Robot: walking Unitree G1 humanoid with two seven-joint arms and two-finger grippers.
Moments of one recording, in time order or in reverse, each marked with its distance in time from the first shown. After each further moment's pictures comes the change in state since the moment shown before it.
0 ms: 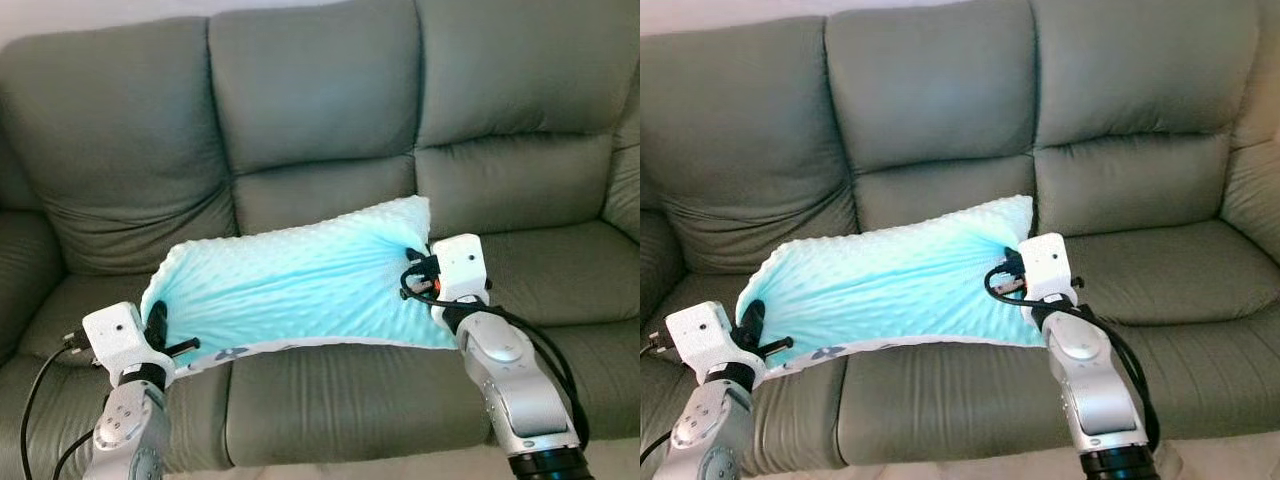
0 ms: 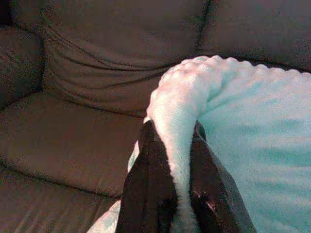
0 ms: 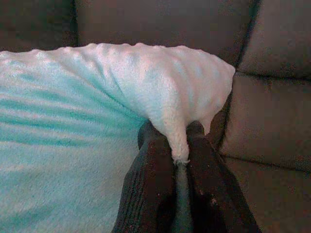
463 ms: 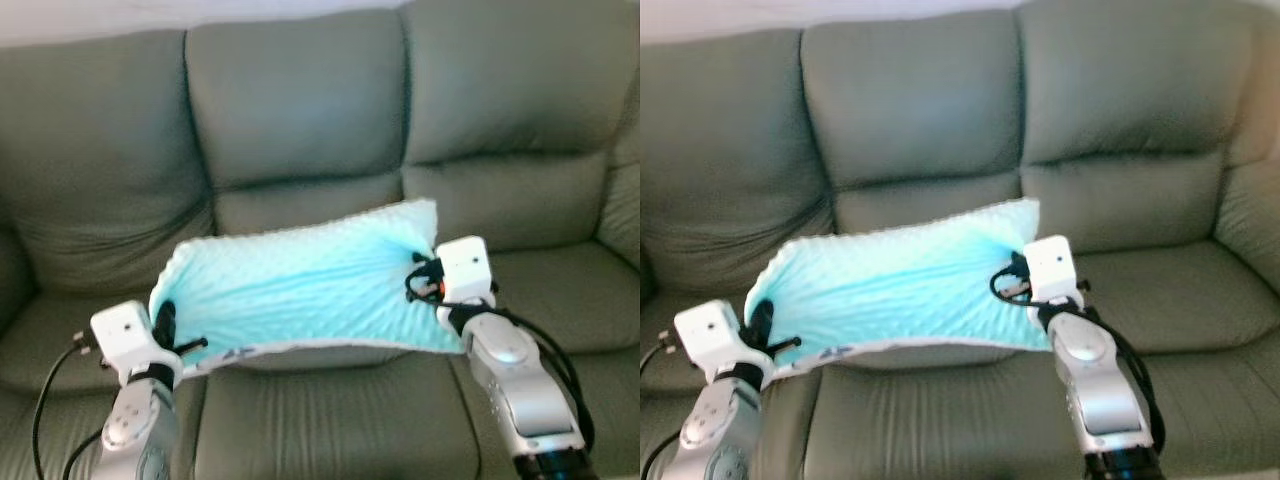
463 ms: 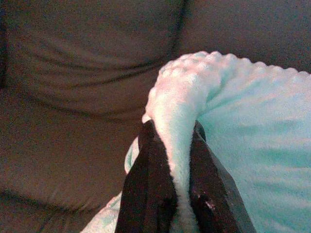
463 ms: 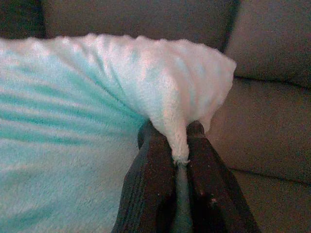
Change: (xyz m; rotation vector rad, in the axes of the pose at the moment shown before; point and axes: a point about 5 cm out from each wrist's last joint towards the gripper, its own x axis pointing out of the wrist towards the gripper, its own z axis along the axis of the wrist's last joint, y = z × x) left arm -0.002 -0.007 -0.008 -0.023 0.040 -0.015; right arm -0.001 -0.005 -0.006 -0.021 0.036 -0.016
